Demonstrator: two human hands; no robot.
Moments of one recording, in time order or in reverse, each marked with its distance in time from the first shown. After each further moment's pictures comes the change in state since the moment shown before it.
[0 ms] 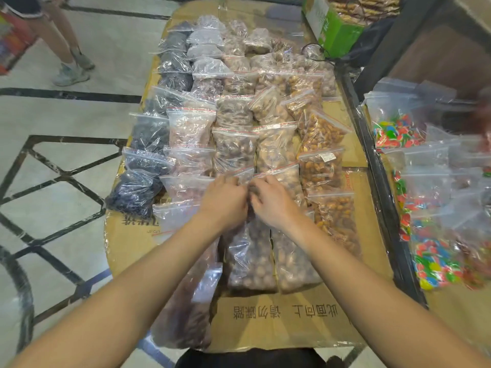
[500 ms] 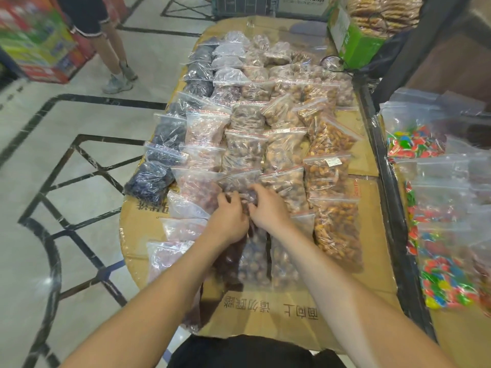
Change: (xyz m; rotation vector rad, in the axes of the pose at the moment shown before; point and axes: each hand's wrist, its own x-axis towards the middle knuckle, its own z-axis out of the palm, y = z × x) left_hand -0.032 0.037 0.039 -0.502 -0.031 -0.417; right_hand -0.011 0.004 0.021 0.123 -0.028 0.069
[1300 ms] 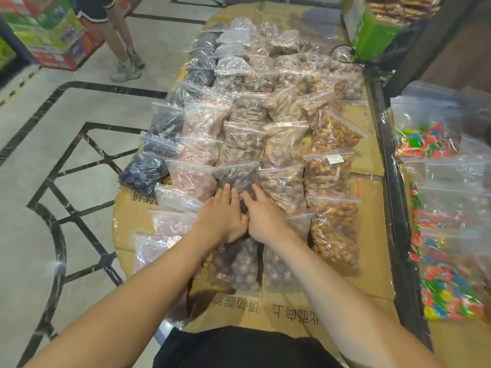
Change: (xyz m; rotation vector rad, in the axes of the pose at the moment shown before) left_hand 0.006 0.002 0.007 0.485 -0.109 0.077; right_hand -0.012 0.020 0.002 -0.266 -0.184 -0.186
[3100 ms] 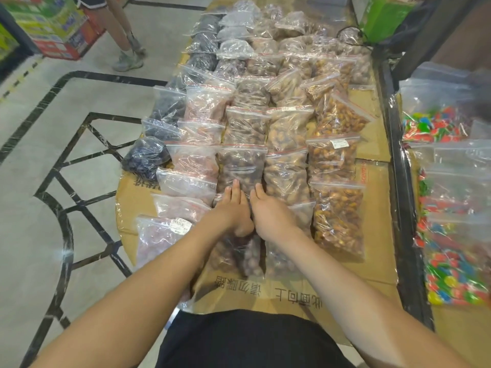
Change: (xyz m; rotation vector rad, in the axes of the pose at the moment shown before) left_hand -0.011 0.024 0.006 -0.054 -0.298 -0.032; right_hand -0.022 0.008 0.009 -0.168 -0.032 -0.087
